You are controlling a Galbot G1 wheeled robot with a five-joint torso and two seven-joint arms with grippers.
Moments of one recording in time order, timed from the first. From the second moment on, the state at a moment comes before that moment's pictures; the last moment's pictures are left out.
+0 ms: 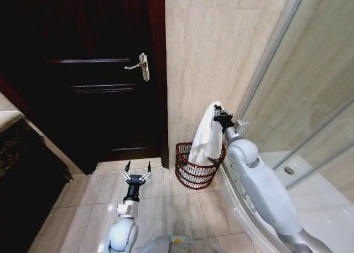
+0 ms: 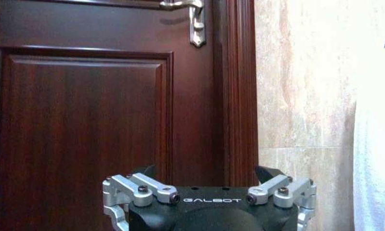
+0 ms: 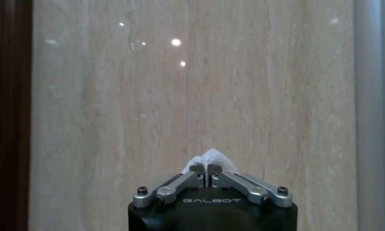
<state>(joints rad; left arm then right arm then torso) 1.63 -1.47 -0.48 -1.92 -0.02 -0.40 -0.08 -0.79 1.09 0.24 1.96 0.54 -0.32 0.31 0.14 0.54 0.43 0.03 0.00</state>
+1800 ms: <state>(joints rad) 1.66 -1.51 -0.47 -1.93 0.02 -0.41 -0.09 -1.04 1.22 0.34 1.79 0.54 -0.25 0.25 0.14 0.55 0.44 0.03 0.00</state>
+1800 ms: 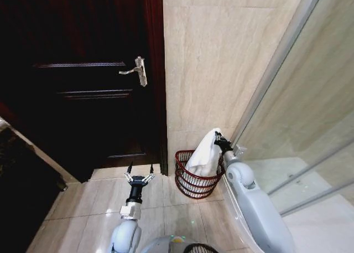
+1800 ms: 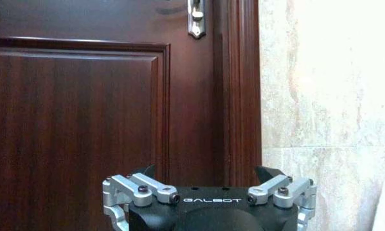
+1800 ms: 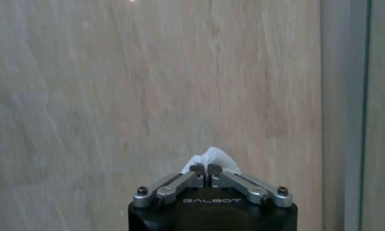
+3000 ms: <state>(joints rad) 1.65 -1.50 -0.52 -1.91 -0.11 -0.36 -0.10 -0.85 1.02 0.13 1.69 1.15 -0.74 0.52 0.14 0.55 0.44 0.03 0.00</state>
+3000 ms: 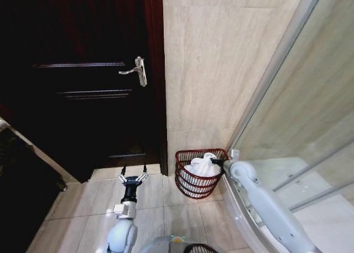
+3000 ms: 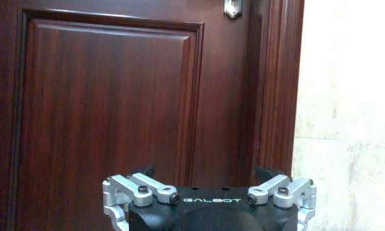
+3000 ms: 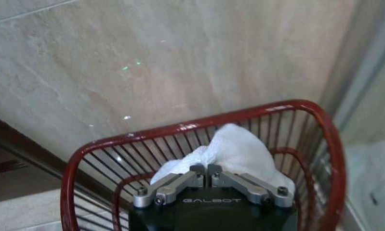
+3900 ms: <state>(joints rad) 1.66 -1.49 -0.56 -1.94 -0.16 -0.36 -0.12 -0.65 1.19 -0.02 1.30 1.23 -0.73 0.54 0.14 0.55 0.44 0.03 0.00</state>
